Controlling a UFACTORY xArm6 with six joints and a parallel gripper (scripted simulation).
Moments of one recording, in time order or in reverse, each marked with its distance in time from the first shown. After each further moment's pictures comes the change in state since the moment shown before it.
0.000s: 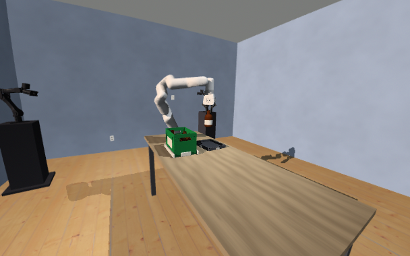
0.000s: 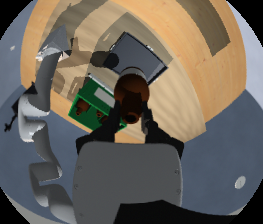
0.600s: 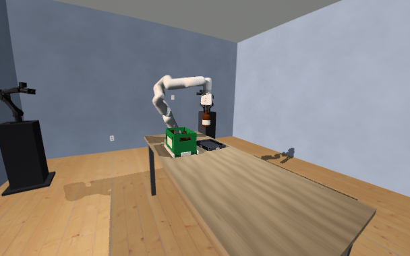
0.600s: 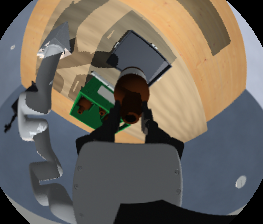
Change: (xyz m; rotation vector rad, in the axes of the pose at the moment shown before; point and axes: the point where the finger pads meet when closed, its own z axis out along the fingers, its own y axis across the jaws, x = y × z) arm -0.011 -0.018 0.000 0.000 0.000 0.000
